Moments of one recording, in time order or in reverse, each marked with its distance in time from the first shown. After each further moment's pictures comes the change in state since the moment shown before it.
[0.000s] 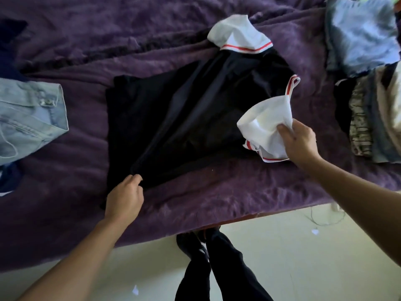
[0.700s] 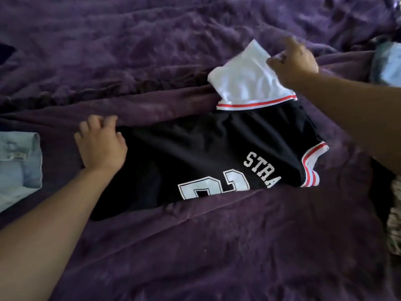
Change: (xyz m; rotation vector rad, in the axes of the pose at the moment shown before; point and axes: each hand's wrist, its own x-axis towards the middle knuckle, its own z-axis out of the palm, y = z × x) left_hand 0.280 0.057 -0.084 0.184 0.356 -0.180; right_hand 0.356 -0.158 0.034 -0.289 -0.063 -0.292
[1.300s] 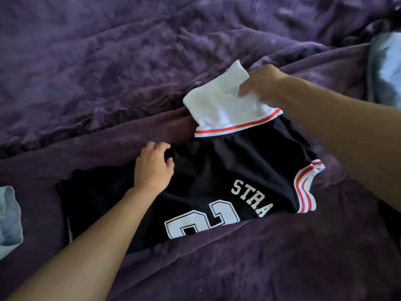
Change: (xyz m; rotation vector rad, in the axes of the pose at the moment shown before) left_hand 0.020 0.143 0.048 -0.260 -0.339 0.175; right_hand 0.042 0.014 0.020 0.590 -0.388 0.389
